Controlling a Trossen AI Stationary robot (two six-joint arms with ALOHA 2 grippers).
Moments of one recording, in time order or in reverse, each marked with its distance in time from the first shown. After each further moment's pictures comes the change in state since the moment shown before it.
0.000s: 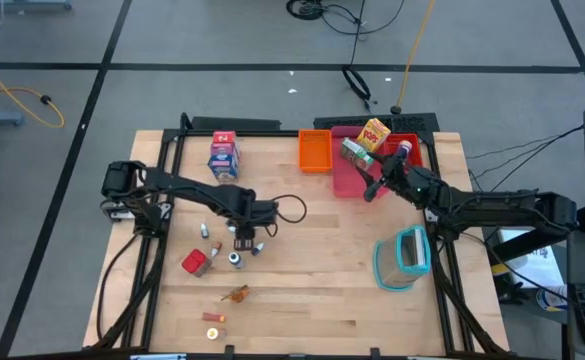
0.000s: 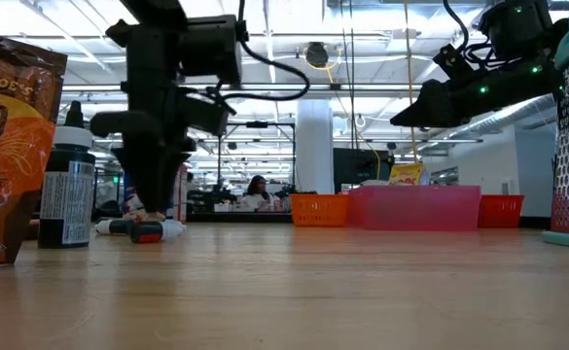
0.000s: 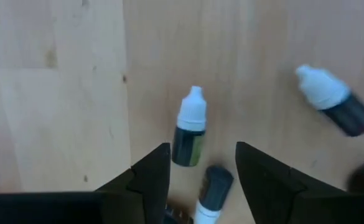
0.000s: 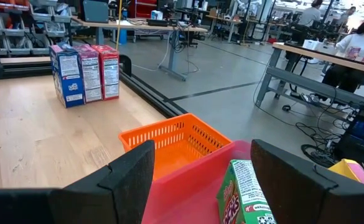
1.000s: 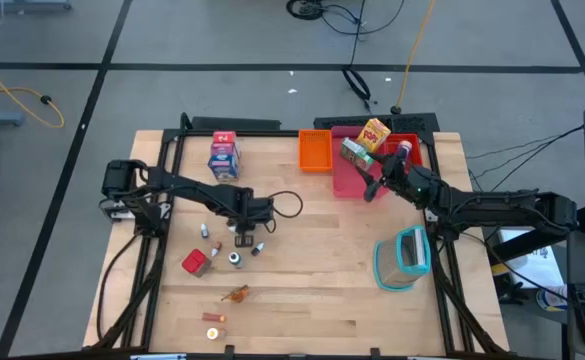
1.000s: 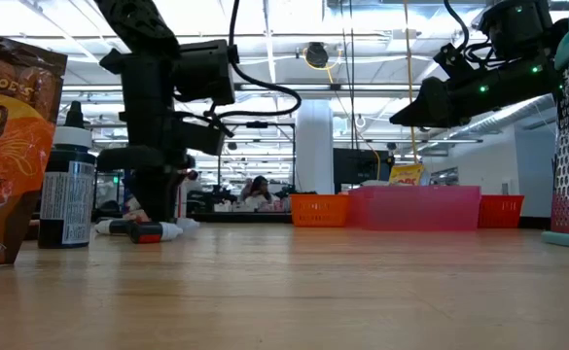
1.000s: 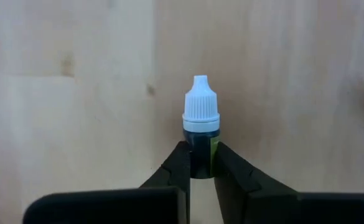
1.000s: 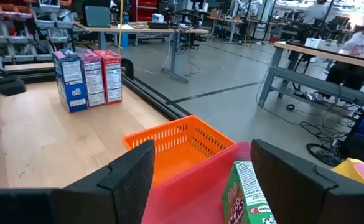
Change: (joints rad) left arm 0.045 -0.011 -0.122 0.208 -0.040 0.044; right arm 0.000 0.000 0.000 0.008 -0.014 0.026
